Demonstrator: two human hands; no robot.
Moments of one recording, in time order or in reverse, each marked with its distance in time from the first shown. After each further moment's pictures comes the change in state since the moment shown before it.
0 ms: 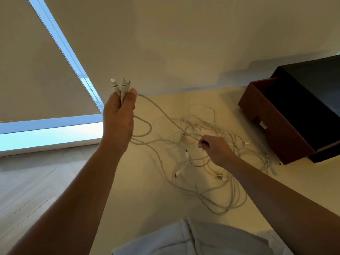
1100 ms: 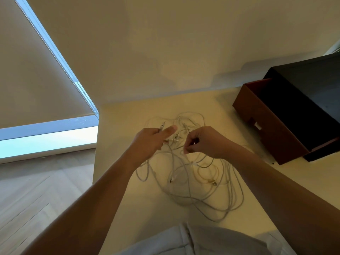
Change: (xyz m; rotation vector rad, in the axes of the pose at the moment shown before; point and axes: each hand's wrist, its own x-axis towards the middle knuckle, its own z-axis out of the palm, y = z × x) left_hand -0.016 -0.032 0.039 0.546 -0.472 -0.317; right_hand 0.000 -0.053 -0.043 0.125 -0.218 -0.149
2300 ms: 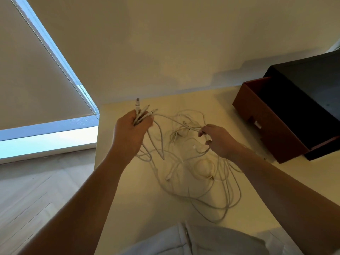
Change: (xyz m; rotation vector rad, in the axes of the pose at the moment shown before) left_hand -0.012 0.003 -0.023 -0.305 0.328 0.246; right_hand 0.006 0.069 -0.005 -0.339 0.182 -0.001
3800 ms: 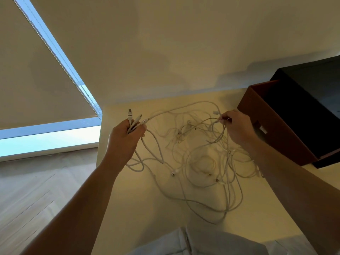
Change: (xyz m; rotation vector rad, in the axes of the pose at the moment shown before) left_hand 0.009 -0.016 -0.010 0.149 0.021 -0.096; right_hand 0.033 0.028 -0.035 0.137 0.316 0.192
